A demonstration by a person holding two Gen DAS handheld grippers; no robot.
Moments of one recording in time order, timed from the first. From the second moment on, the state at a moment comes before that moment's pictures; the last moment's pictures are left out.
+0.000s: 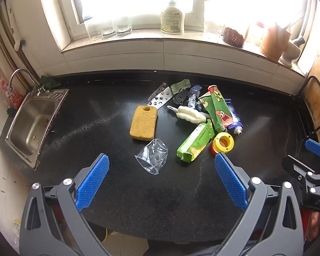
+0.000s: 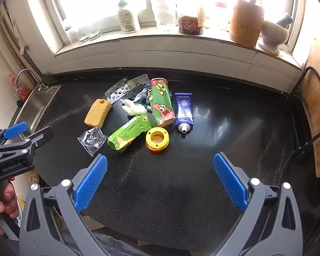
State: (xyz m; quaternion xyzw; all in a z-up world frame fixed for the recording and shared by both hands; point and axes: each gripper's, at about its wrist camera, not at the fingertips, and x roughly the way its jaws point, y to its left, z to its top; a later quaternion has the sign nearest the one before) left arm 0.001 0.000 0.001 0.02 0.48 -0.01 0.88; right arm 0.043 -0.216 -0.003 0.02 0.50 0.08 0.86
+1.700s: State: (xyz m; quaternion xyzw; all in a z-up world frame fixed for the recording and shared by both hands) left arm 0.002 -0.002 -0.003 0.02 0.49 -0.01 0.87; right arm 0.046 -0.216 -0.005 0.02 0.51 0.07 0.86
